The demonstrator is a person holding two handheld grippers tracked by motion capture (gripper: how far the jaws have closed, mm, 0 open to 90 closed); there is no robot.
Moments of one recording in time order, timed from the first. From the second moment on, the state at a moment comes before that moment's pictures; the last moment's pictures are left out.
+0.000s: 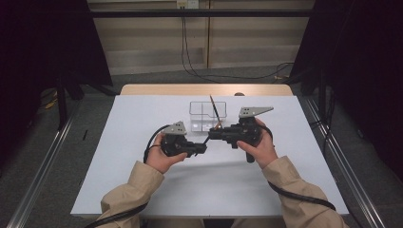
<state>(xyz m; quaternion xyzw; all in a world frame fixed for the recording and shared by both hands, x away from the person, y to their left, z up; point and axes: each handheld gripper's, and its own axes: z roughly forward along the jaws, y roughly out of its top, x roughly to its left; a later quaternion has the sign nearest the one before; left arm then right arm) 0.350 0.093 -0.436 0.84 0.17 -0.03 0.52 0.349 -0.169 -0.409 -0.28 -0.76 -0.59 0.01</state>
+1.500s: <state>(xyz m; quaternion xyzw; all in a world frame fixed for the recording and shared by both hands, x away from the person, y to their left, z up) 0.351 0.083 -0.440 0.79 0.20 -0.06 0.58 0.352 -0.168 -0.402 -0.27 -0.74 -0.61 0.00</state>
